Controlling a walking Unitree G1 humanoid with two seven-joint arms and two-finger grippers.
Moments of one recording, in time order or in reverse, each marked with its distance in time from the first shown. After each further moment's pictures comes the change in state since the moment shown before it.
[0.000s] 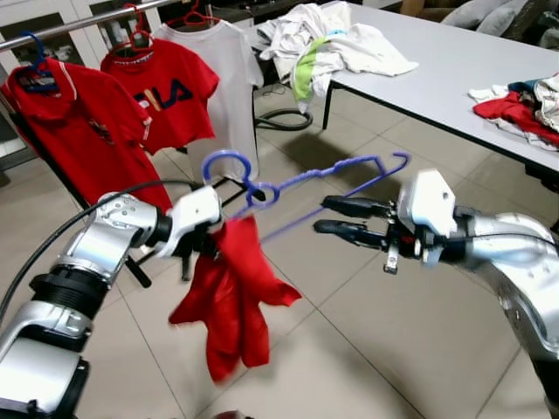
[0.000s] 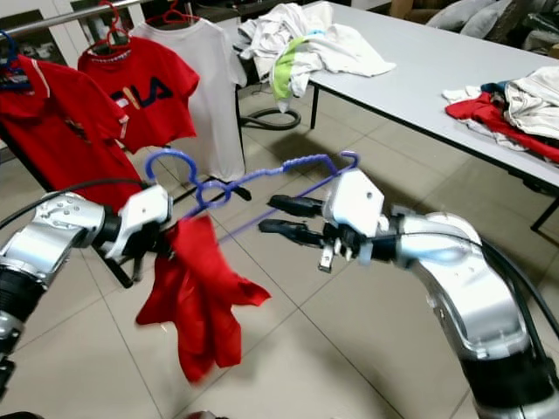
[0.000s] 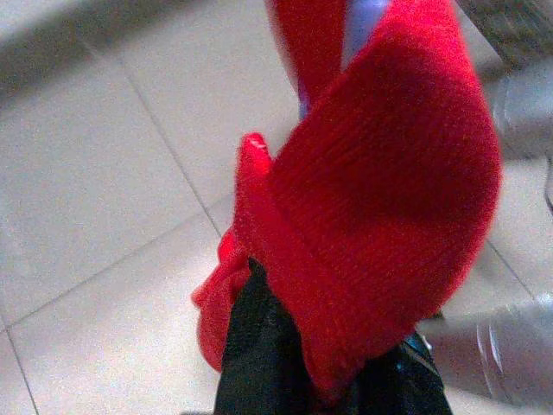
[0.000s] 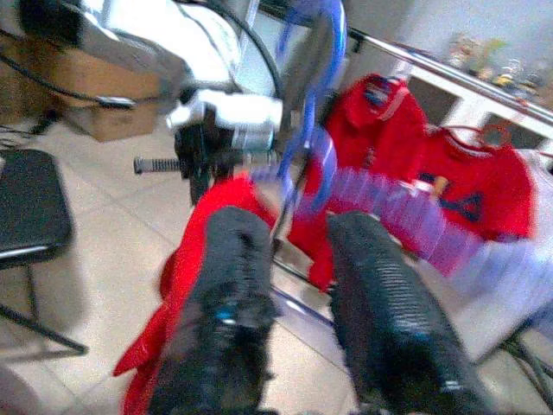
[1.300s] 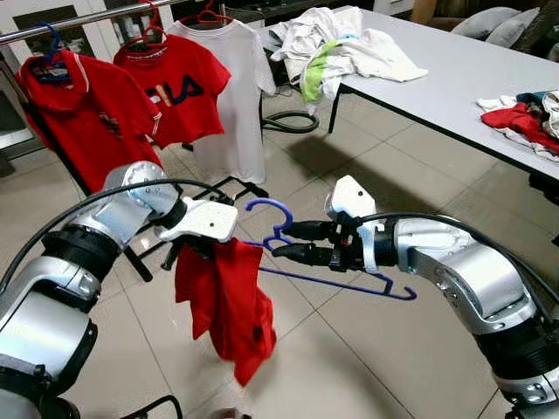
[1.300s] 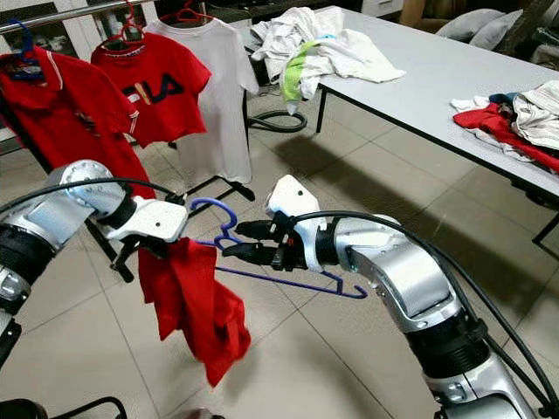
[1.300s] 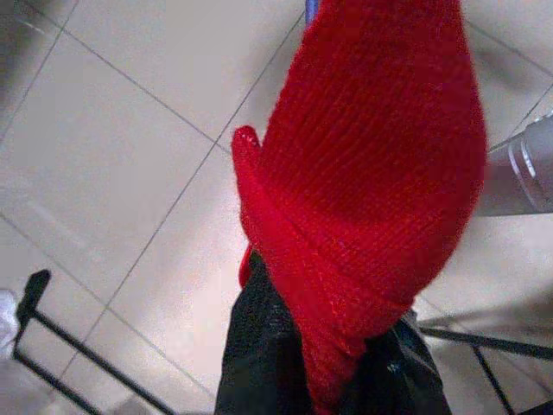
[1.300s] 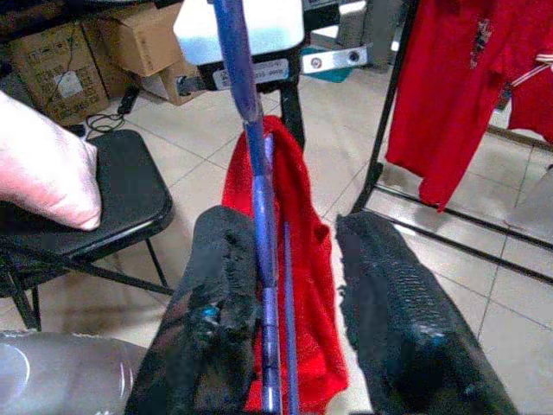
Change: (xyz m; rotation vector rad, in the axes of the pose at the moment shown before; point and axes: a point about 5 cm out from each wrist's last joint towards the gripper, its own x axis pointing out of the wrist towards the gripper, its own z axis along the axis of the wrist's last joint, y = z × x) left arm -0.002 0.016 0.029 0.408 0.291 -0.123; right arm 0.051 0.016 -0.040 0.355 0.206 0.081
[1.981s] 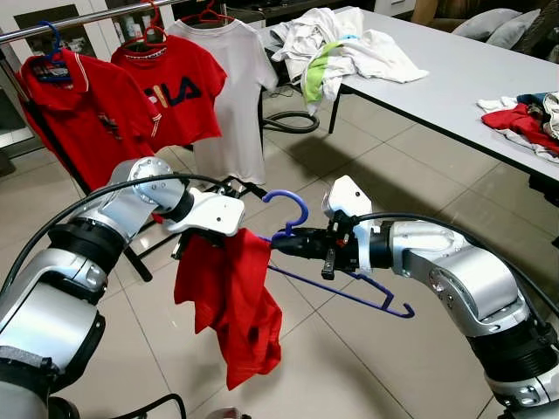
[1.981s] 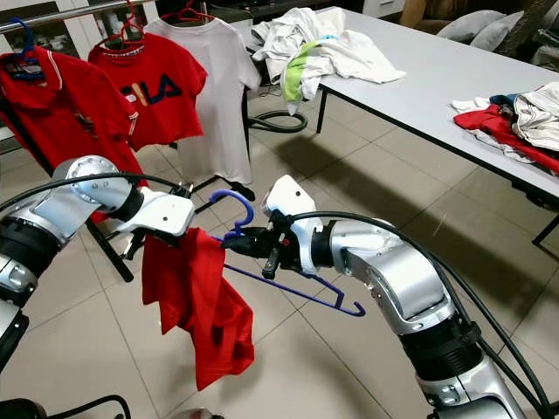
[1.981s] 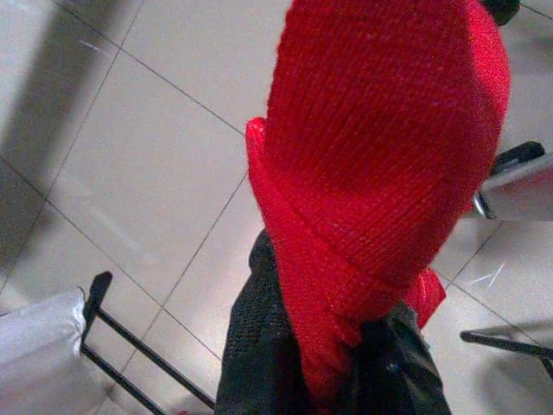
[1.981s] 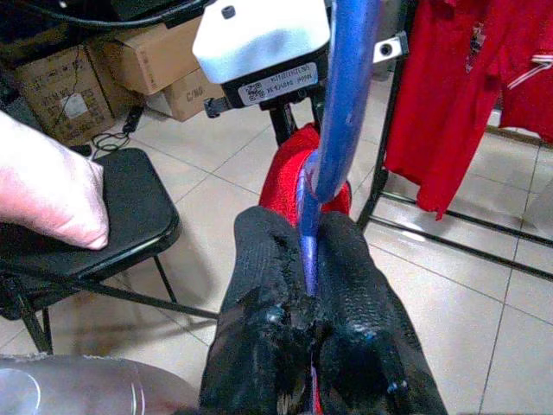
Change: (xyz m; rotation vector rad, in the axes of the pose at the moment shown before) left arm 0.000 0.012 0.007 0.069 -0.006 0.102; right arm 0.003 0.002 0.000 0.042 -0.033 -0.006
